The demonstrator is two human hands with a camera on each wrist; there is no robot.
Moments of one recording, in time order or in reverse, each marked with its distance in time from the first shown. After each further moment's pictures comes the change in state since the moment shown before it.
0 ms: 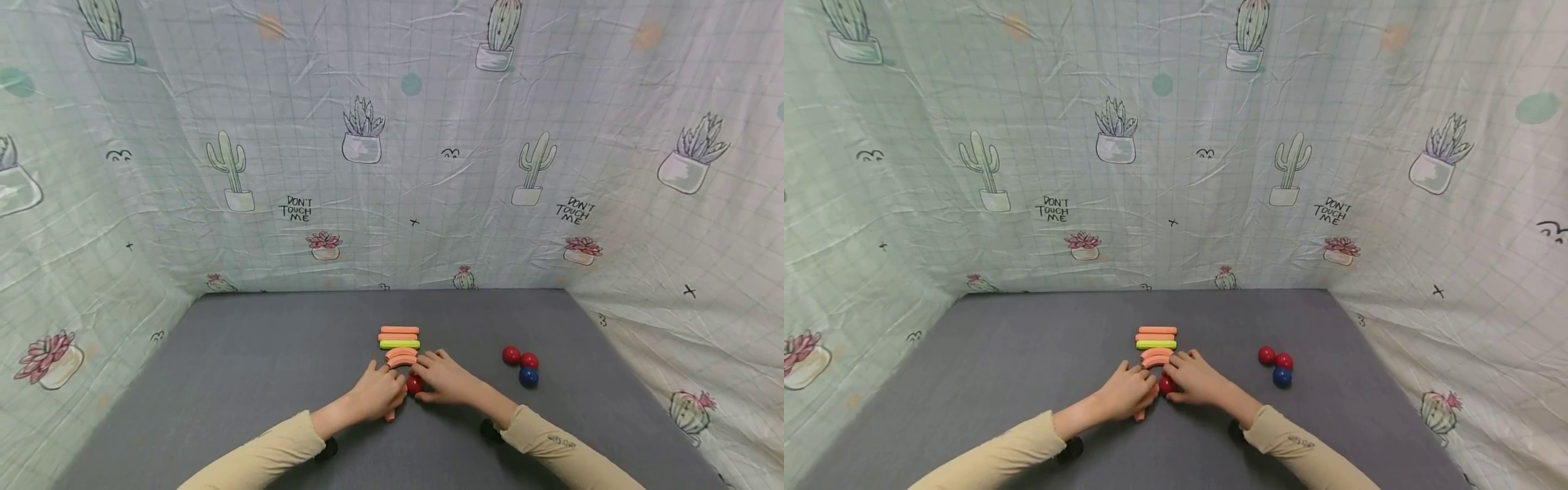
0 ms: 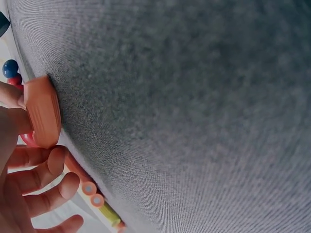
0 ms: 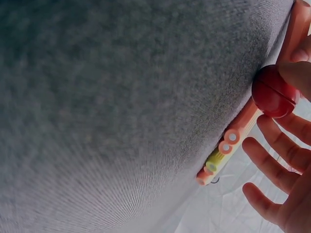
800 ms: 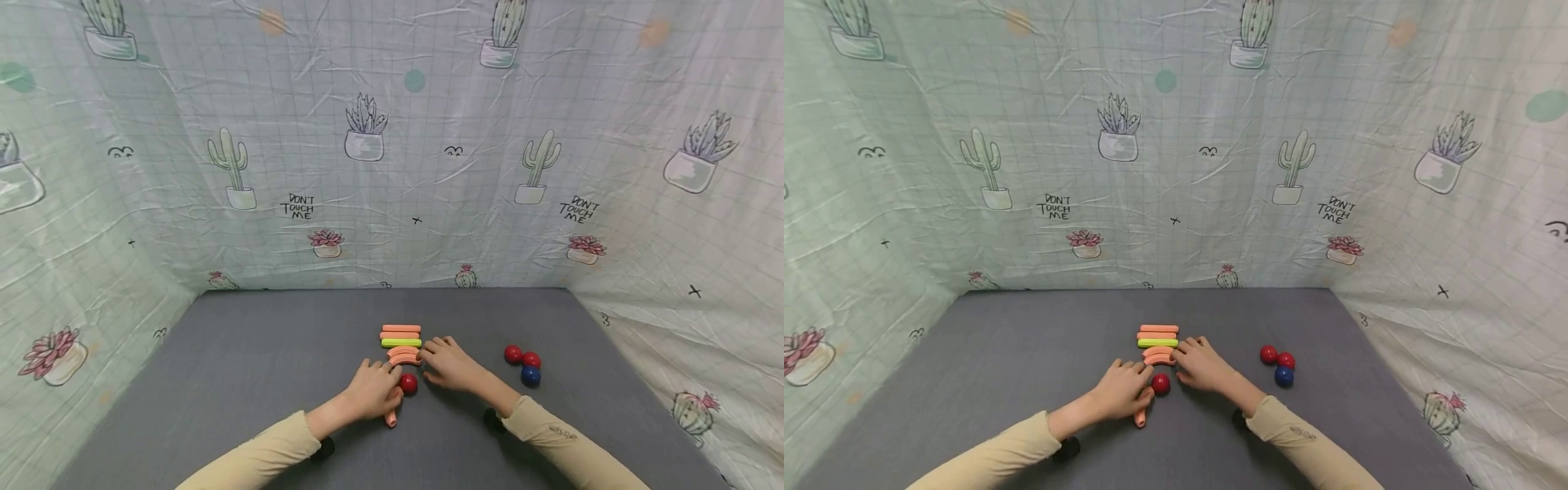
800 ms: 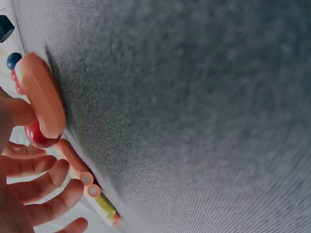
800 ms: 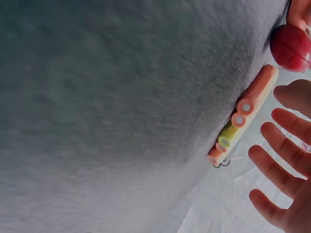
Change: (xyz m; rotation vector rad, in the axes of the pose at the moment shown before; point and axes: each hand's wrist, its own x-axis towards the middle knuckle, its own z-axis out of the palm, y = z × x) left_hand -0.005 -0.006 -0.006 -0.101 -0.029 -0.092; right_hand 0.004 0.021 0.004 -0.013 0.160 -0.001
